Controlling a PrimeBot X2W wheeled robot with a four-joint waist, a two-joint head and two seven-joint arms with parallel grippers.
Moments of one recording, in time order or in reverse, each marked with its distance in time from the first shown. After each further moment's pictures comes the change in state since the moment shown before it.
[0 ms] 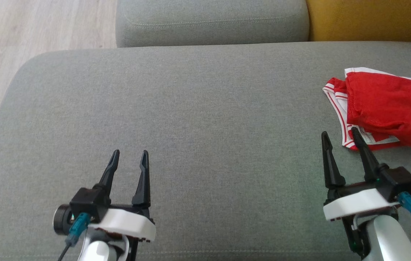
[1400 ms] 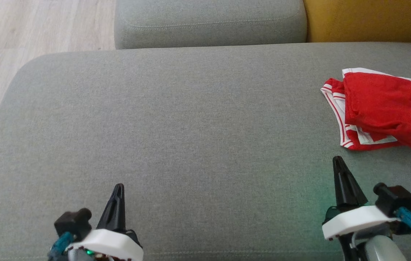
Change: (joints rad) left arm 0.078 0.000 0.065 0.119 -0.165 -0.054 0.026; right arm 0.059 0.016 -0.003 0.089 0.125 0.000 0.033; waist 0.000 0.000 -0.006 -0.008
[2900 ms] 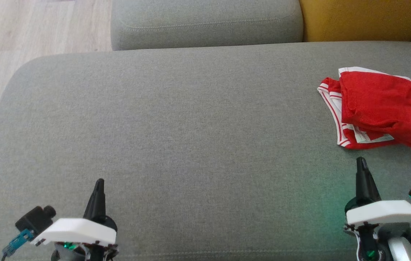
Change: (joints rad) left arm -0.040 0.009 0.087 0.015 -0.499 -0.053 0.111; right arm -0.001 0.007 -0.071 -0.019 0.528 0.000 0.128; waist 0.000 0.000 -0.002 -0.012
